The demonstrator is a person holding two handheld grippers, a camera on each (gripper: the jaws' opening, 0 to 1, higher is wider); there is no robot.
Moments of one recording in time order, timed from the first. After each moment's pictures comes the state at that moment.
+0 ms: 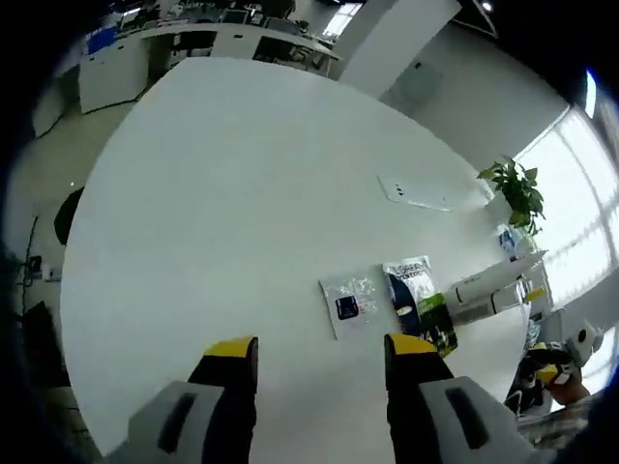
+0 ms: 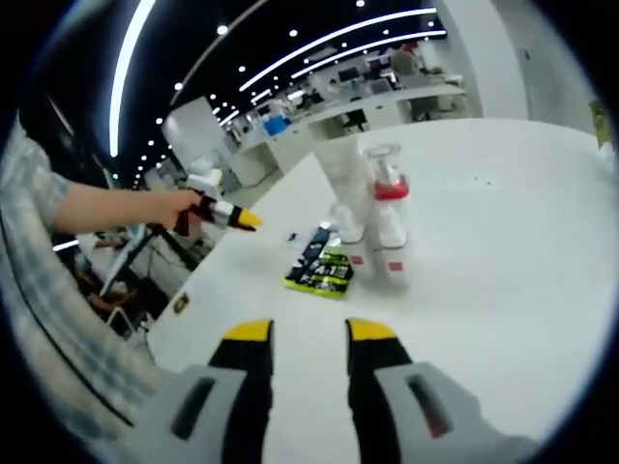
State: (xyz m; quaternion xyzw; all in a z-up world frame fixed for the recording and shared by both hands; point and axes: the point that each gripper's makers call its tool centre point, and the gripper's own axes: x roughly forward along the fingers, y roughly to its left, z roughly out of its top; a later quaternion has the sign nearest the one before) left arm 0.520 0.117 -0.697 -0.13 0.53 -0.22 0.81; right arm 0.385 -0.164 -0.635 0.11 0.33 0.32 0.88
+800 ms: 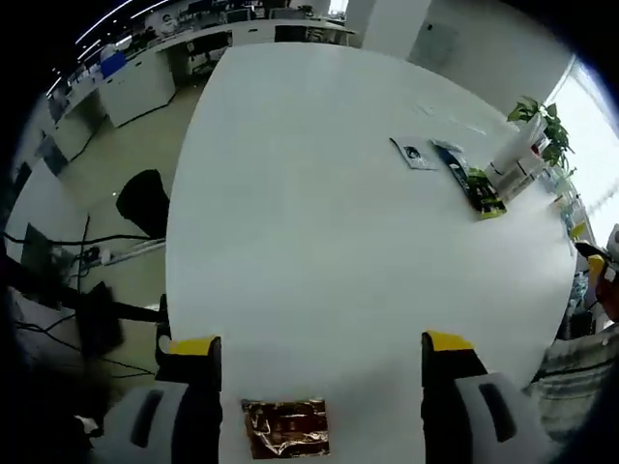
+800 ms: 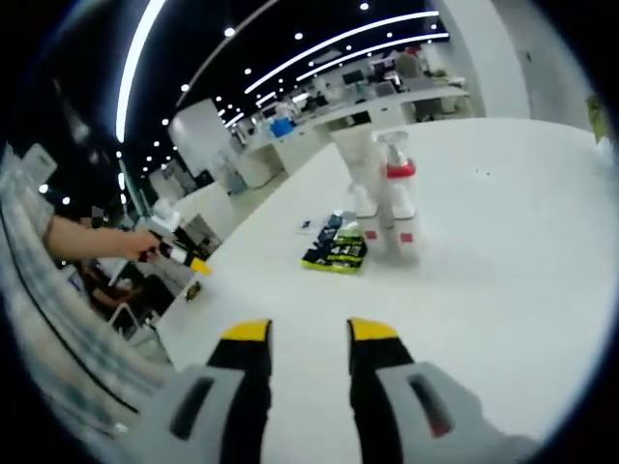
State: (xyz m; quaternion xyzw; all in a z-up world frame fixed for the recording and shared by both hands) left arm 0.353 0.240 -0.737 -0.03 0.58 -0.11 0.81; right arm 0.339 -0.164 -0.638 0.11 0.32 0.32 0.88
